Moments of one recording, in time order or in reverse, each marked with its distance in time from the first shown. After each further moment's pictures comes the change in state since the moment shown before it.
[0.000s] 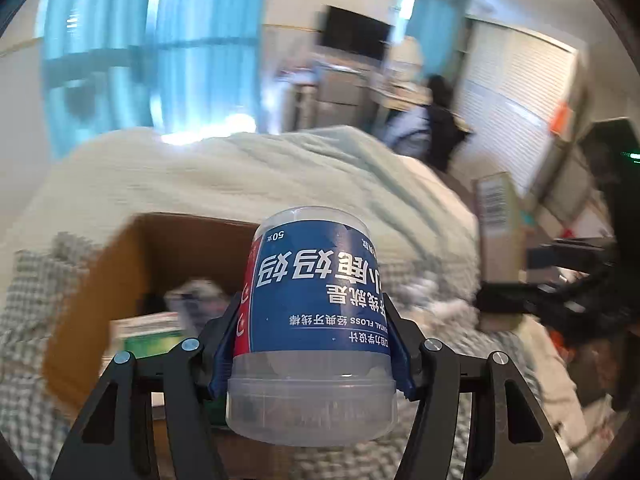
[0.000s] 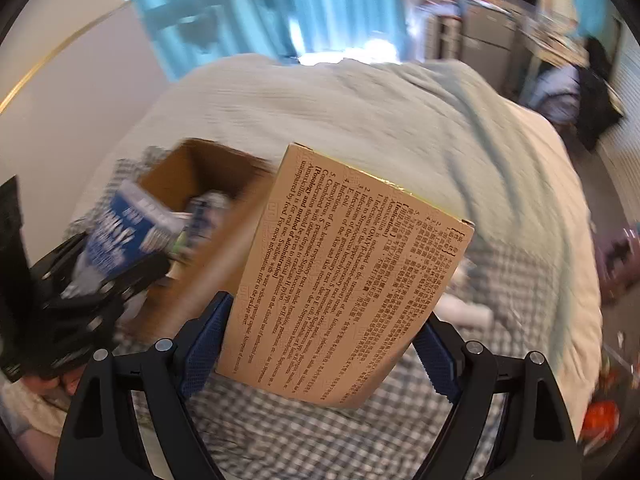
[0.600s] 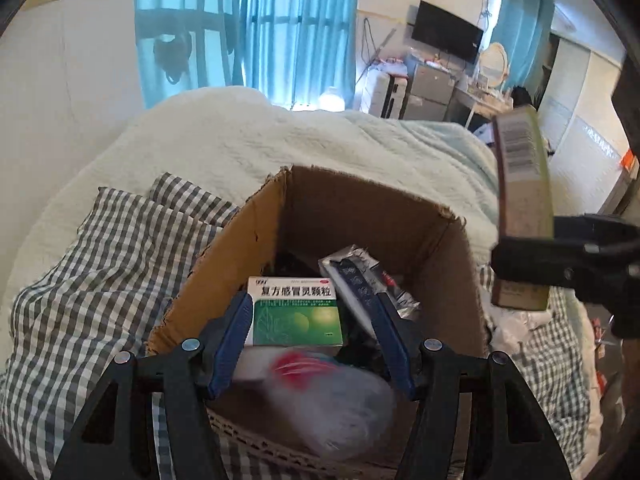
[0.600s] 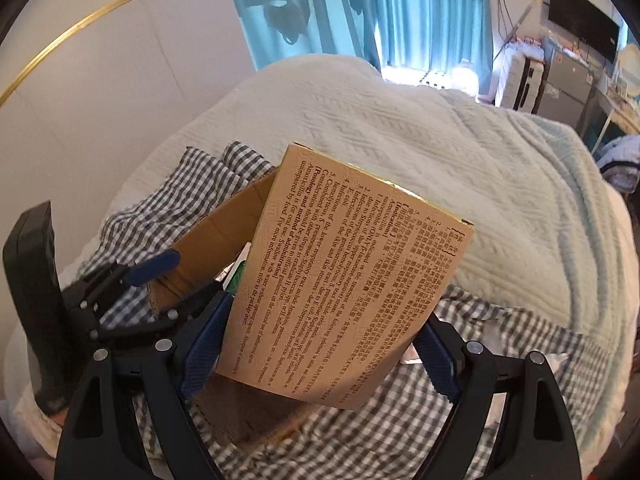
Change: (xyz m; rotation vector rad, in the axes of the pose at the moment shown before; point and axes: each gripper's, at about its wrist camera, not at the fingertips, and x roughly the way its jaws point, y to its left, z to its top) left arm 0.004 0.120 -0.036 -0.142 0.061 0.202; right arm 0.079 0.125 0.052 -0.125 -0.022 0.116
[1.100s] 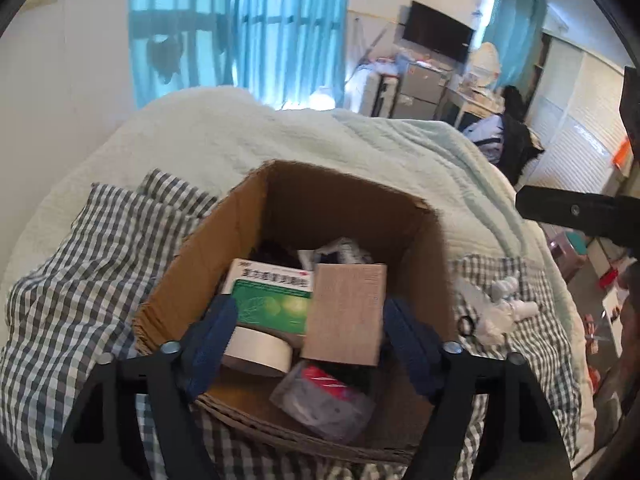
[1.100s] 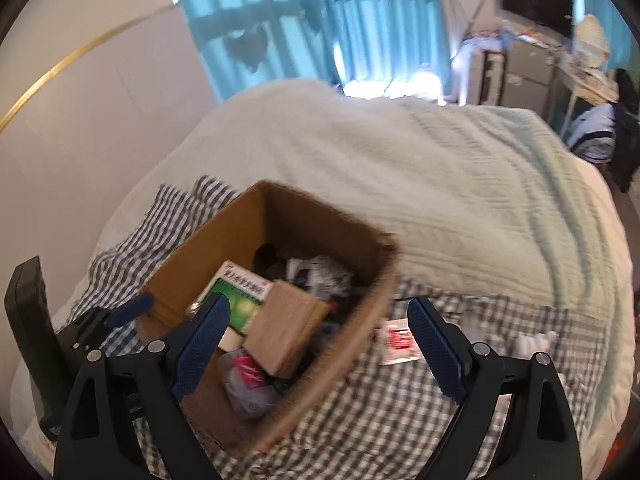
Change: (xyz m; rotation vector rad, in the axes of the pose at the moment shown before) left arm -0.028 -0.025 -0.011 0.017 -0.015 -0.043; right arm -0.052 -0.047 -0.021 0.120 -0.124 -0.107
